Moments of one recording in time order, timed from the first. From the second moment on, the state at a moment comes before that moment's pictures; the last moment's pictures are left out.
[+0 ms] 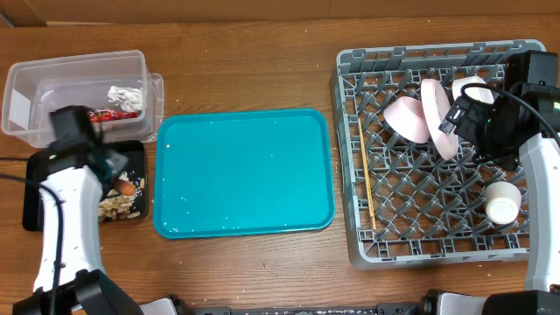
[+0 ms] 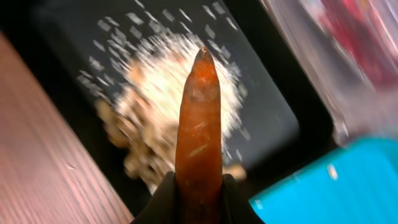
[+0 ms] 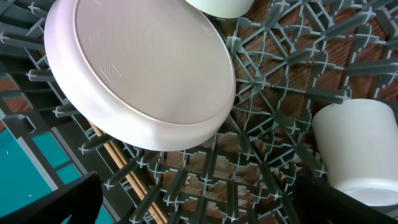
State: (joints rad) left arm 0.37 1.47 1.08 -0.82 -0.22 -0.70; right arm -0.18 1.49 1.50 -1.25 -0.02 0.40
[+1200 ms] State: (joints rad) left arm 0.45 1.72 1.24 -0.83 -0.25 -0.60; right arm -0.17 1.49 1.50 -1.24 -0.03 0.39
